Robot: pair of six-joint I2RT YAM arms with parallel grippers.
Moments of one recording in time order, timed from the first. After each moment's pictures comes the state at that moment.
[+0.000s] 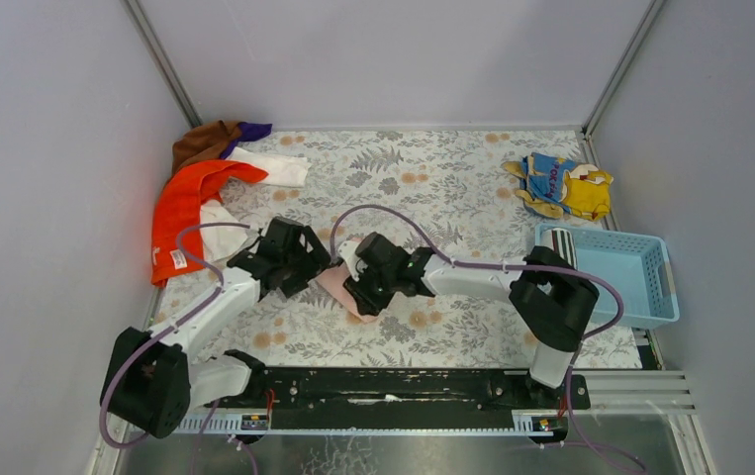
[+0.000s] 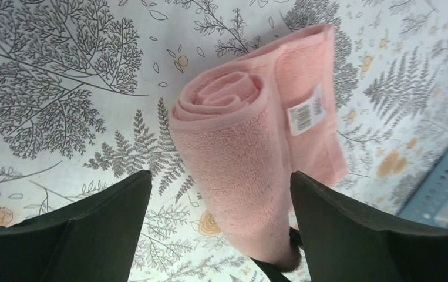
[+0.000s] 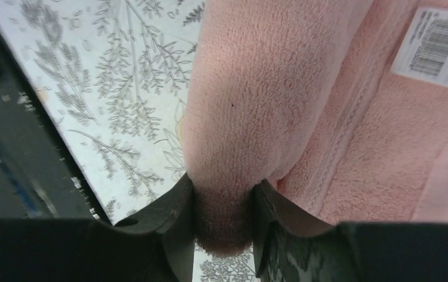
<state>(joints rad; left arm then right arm) -0.40 1.18 0.66 -0.44 0.01 -0.99 1.05 1.78 1.11 -0.29 -0.15 0.03</state>
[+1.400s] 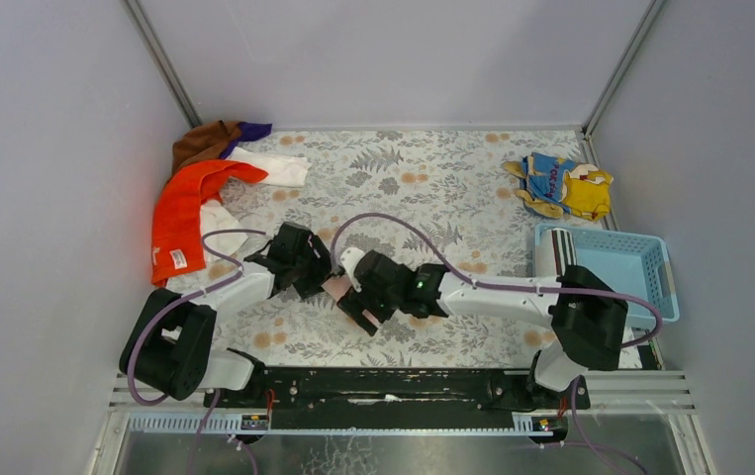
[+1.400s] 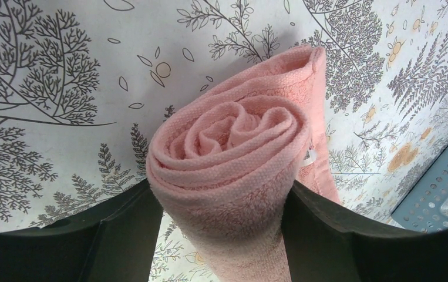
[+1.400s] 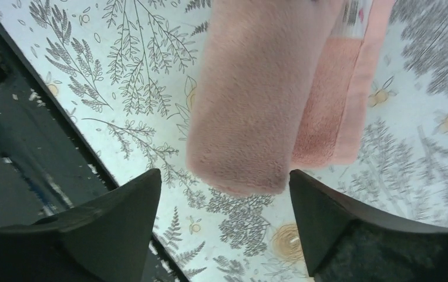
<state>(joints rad) -0.37 1.36 0.58 -0.20 0.13 -0.98 1.11 1.61 1.05 -0.36 -0.01 0.17</state>
